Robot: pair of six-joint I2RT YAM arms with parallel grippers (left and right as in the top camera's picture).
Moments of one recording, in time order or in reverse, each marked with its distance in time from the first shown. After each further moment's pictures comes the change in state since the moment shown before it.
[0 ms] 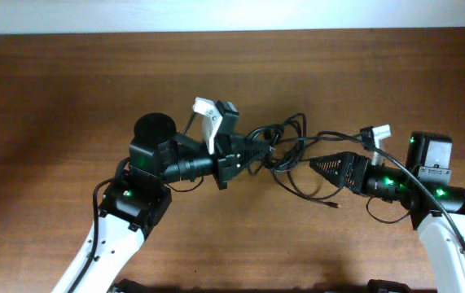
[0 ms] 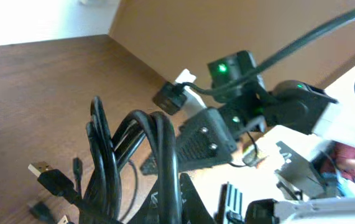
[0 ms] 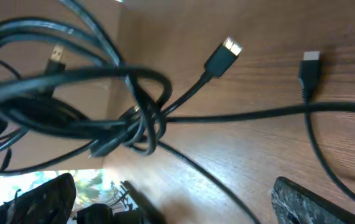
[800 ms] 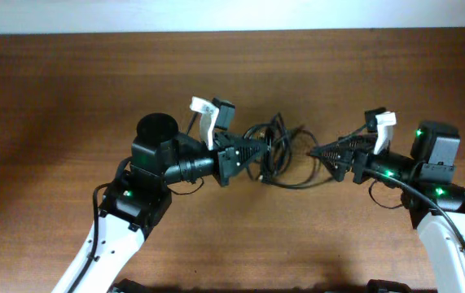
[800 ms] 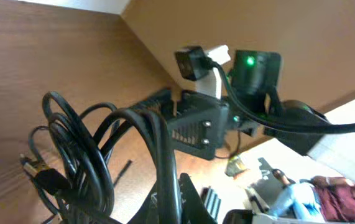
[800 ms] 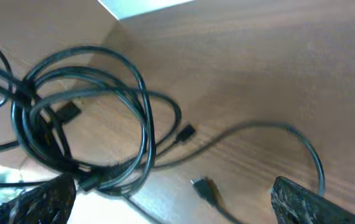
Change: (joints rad) left arm 0.000 0.000 0.000 -0.050 -0.048 -0.177; right arm 0.000 0.007 -0.001 0.264 0.072 -0.255
